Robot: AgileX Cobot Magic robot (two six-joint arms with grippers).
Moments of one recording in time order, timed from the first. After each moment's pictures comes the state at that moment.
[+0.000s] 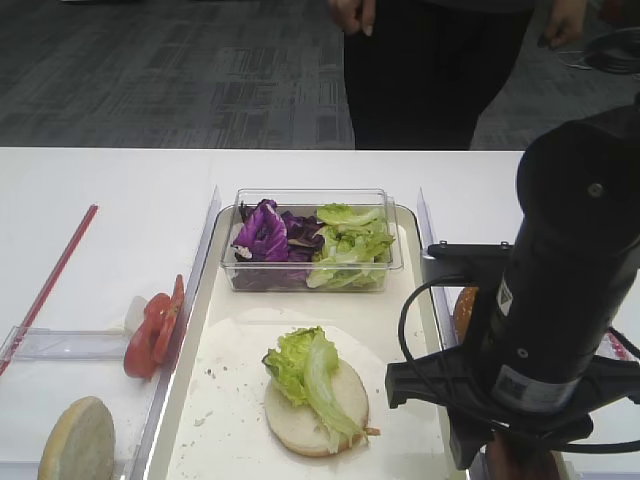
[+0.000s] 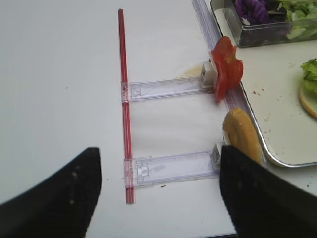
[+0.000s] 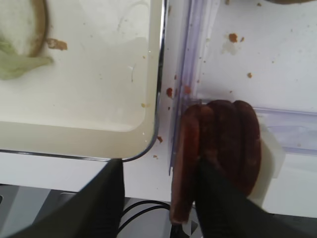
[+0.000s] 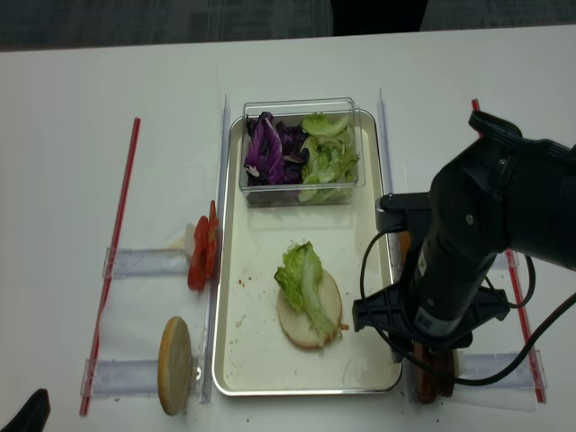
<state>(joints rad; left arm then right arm) -0.07 -0.02 -0.49 0.01 1.18 -0.04 0.67 1.53 -0.81 0.18 0.95 0.50</state>
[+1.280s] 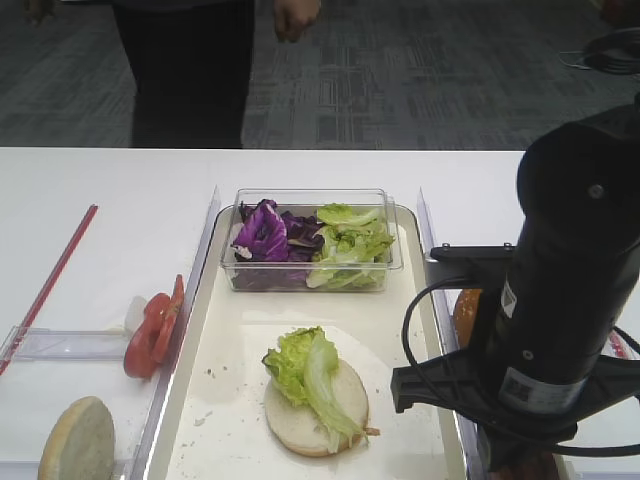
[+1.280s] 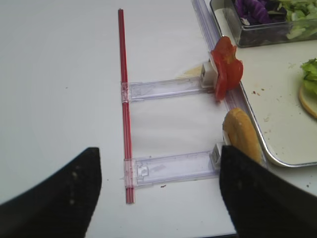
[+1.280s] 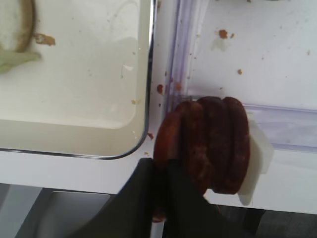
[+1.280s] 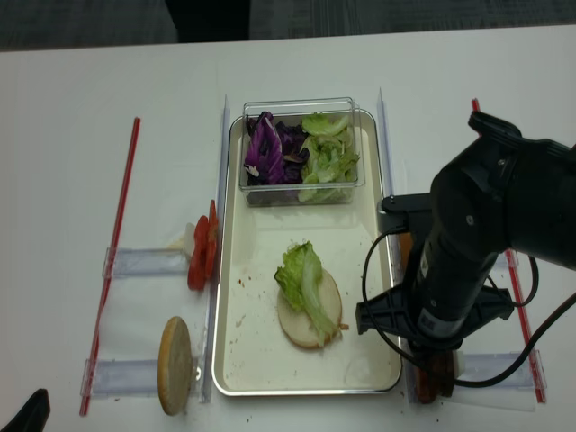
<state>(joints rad) -0.07 -0.02 -0.49 0.01 1.18 -0.04 0.67 1.53 -0.81 0.17 0.96 0.50</state>
